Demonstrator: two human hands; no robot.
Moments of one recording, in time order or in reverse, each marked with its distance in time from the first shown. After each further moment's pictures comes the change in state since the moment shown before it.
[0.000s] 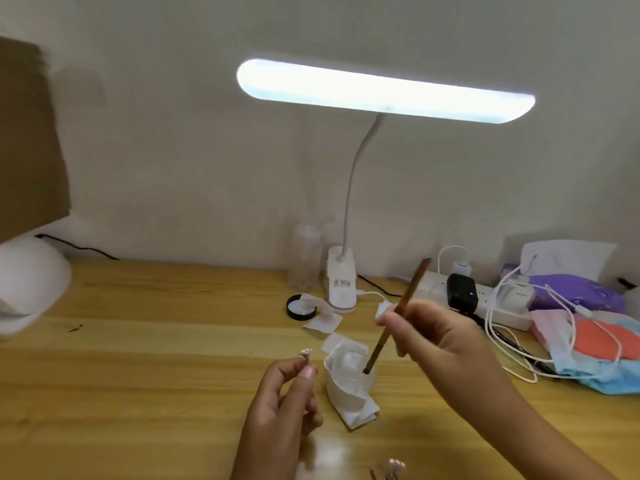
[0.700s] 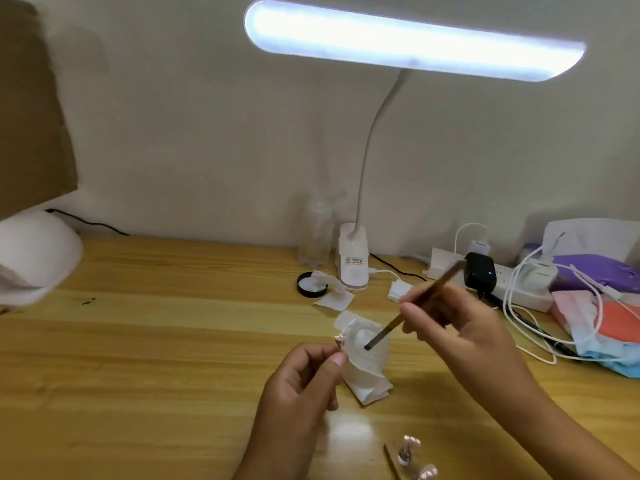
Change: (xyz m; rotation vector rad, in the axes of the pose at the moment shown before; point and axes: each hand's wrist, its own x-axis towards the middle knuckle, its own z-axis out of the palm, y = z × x) left_hand -0.006 0.004 -0.002 0.049 -0.151 0.016; right_hand -0.004 0.028 0.004 0.006 0.033 0.019
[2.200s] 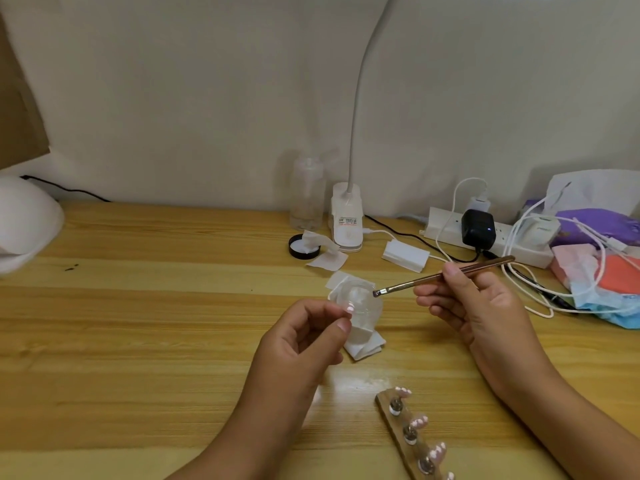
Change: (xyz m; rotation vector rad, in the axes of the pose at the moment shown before) left_hand -0.009 0.006 0.005 0.078 -0.105 0.029; right_hand -0.012 0.039 -0.007 0.611 0.232 0.334
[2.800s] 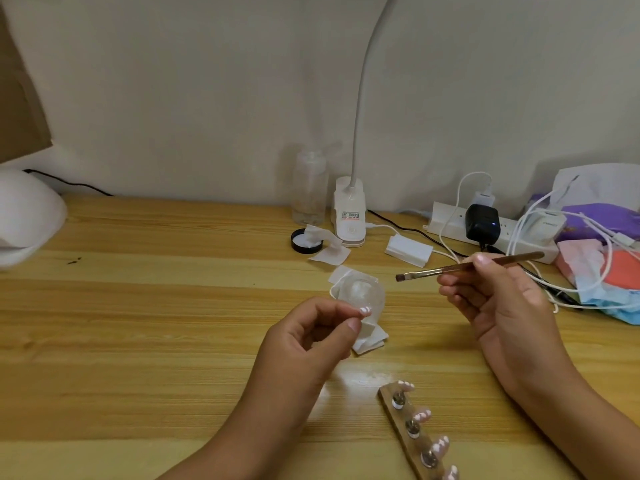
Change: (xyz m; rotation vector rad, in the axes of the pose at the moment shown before) left_hand -0.003 0.005 0.001 0.083 -0.049 -0.003; right_hand -0.006 -0.006 -0.004 0.100 0.046 -0.050
